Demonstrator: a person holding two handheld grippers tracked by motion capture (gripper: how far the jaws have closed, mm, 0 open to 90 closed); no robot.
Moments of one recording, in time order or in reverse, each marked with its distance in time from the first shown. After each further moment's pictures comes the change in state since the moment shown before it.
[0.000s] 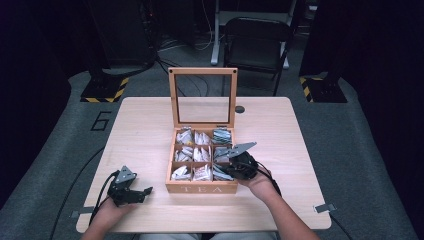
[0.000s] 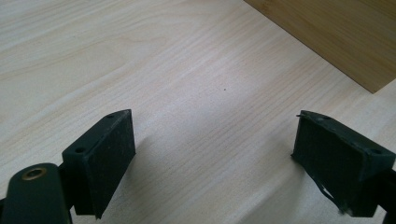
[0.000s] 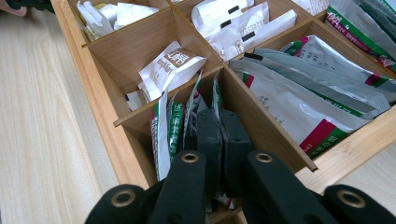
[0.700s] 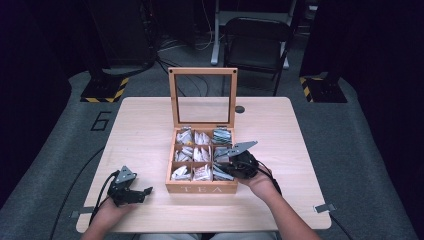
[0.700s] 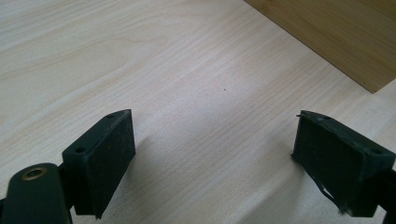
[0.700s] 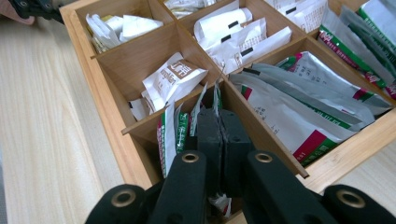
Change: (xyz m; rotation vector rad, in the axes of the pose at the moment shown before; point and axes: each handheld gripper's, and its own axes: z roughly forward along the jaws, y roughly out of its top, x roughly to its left) left arm 0.000 0.000 0.000 0.000 0.000 0.001; right arm 0.002 0.005 -0.007 -0.021 -0.003 -0.020
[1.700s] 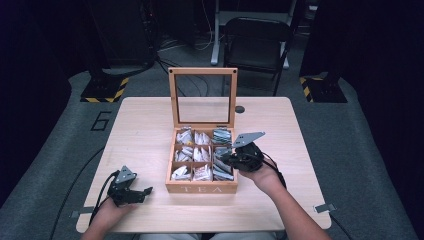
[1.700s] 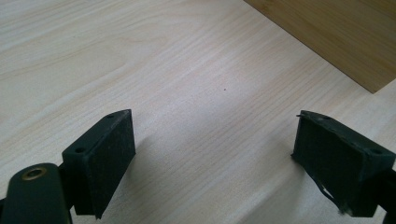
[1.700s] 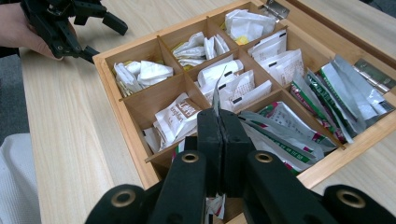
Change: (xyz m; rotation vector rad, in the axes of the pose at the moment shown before) left arm 0.000 0.000 0.000 0.000 0.000 0.000; right arm 0.003 0.029 -0.037 -0.069 -0.003 -0.019
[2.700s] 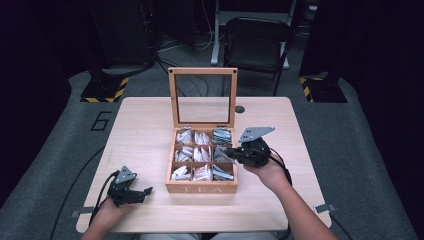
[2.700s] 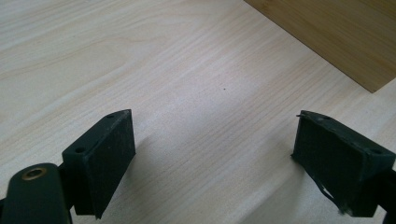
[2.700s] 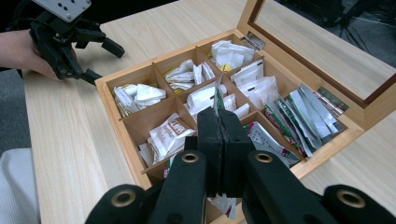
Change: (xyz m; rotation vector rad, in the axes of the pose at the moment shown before) left arm 0.000 0.000 0.000 0.002 0.000 -0.002; right arm -0.002 0.012 -0.027 -0.067 -0.037 -0.013
